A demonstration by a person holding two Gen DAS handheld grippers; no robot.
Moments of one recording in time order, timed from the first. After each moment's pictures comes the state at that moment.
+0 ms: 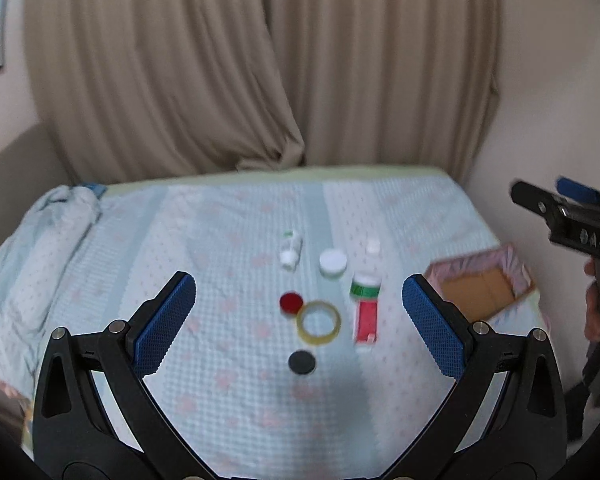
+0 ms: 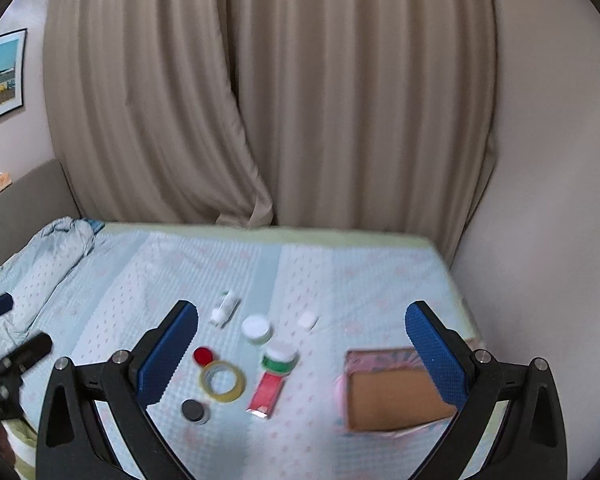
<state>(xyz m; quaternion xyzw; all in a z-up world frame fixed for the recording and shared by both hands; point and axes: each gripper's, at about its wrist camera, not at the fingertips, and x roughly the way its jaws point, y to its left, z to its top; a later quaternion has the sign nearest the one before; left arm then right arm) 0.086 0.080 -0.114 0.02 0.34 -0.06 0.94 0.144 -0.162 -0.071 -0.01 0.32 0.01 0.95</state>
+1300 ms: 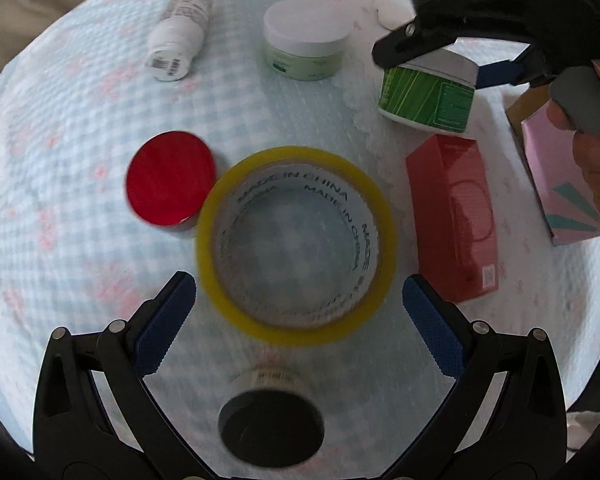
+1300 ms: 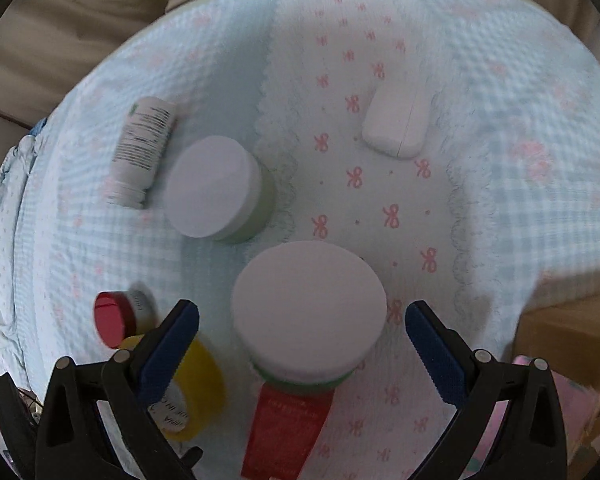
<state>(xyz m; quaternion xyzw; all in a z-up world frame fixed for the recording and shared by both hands) 0.291 0.020 -0.514 0.06 0.60 -0.15 0.78 0.406 -0.152 -0.467 0.09 0.65 0.07 0.75</state>
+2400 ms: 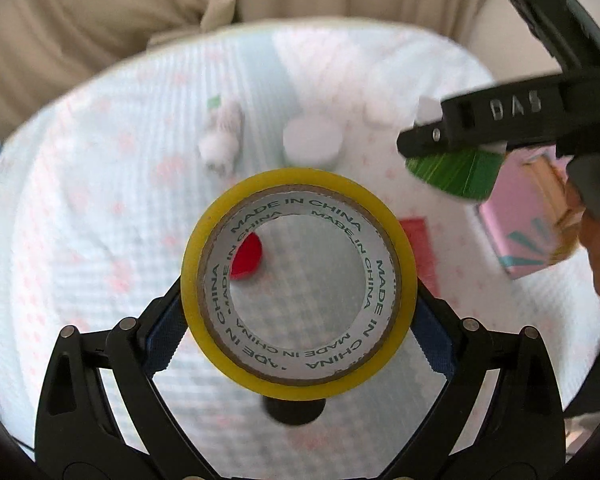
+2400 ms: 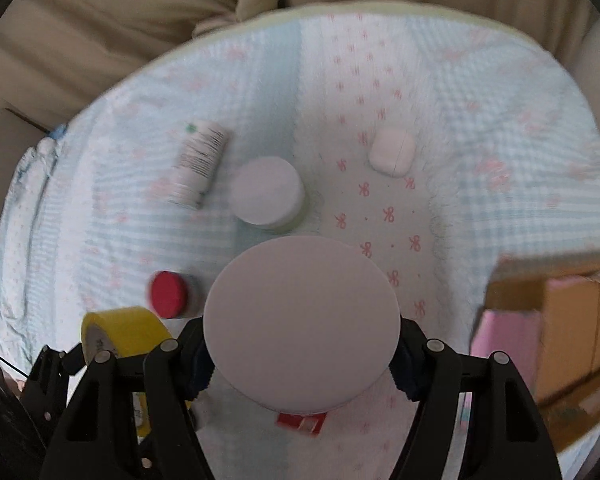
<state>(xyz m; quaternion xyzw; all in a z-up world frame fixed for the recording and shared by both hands) 0.268 0.049 -0.391 0.06 0.50 -0.15 0.85 0.362 -0.139 -0.378 0.09 0.61 0.07 0.79</state>
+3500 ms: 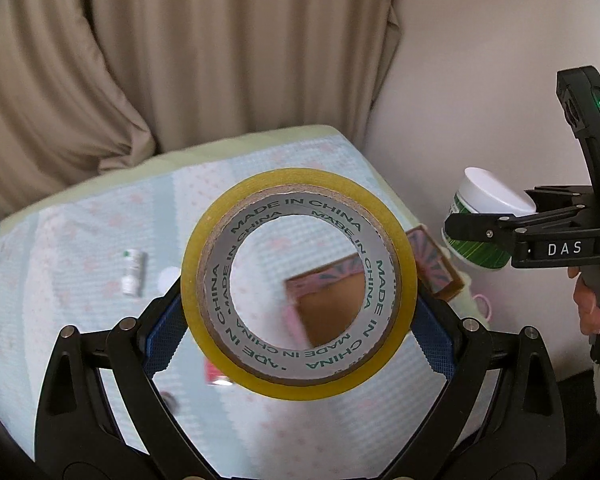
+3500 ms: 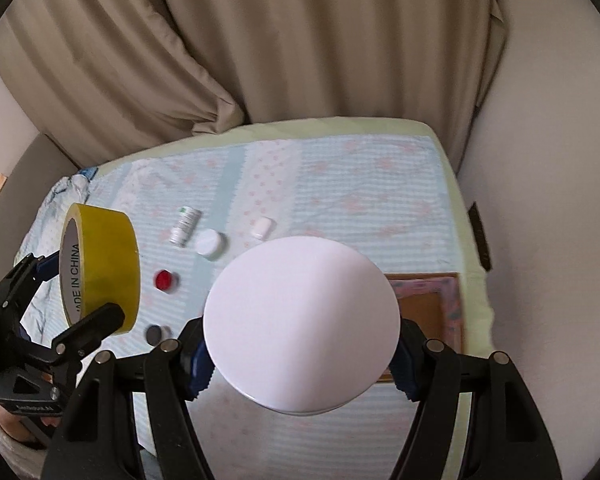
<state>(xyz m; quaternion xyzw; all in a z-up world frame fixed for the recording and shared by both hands) 0.214 -0.210 -0.159 0.04 0.42 -0.21 0.88 0.234 -0.386 -0.131 0.05 0.51 0.07 0.85</state>
